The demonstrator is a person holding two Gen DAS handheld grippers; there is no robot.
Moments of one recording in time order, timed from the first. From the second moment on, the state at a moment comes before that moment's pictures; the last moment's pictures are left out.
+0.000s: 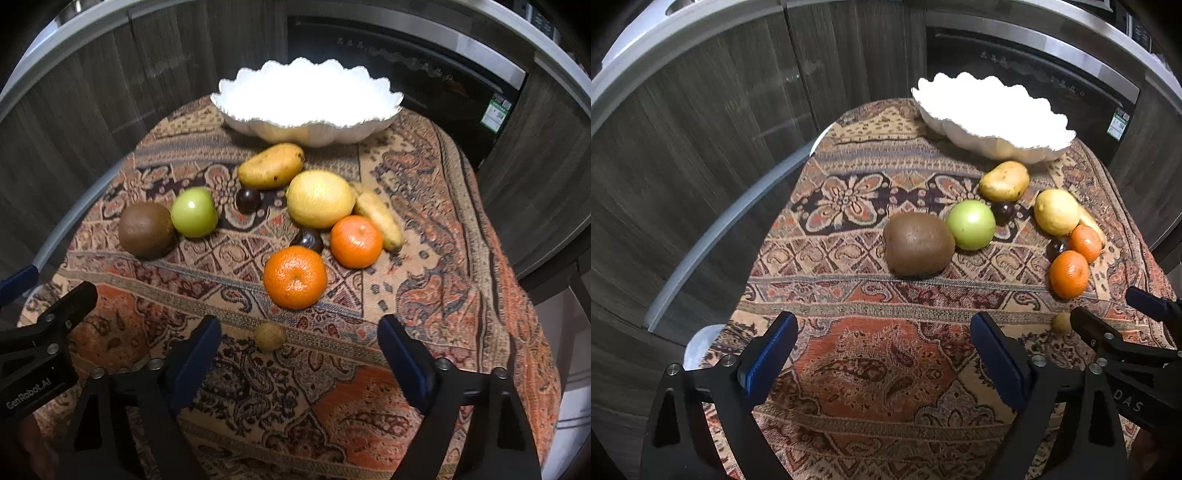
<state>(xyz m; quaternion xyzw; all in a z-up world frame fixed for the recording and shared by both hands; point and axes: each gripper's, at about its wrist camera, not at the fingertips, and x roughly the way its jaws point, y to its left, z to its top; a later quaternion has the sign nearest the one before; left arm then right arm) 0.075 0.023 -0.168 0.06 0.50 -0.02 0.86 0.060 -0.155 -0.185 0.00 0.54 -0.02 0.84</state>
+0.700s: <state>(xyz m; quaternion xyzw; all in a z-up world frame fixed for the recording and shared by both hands) 0.087 0.029 -0.189 0.05 0.52 -0.02 0.85 0.071 -0.145 -0.226 0.00 0.58 0.01 0.81</state>
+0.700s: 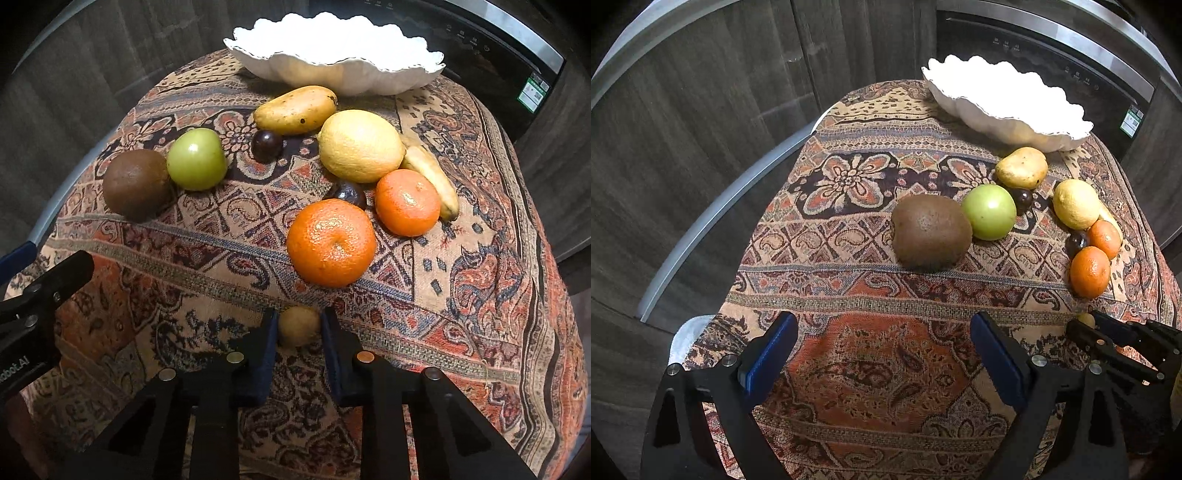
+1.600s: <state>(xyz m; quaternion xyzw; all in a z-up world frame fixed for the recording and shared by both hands) 0.152 0.004 -0.207 0.06 0.54 -0.06 0.84 0.128 -0.157 -0.165 0.03 0.50 -0.05 0.86</state>
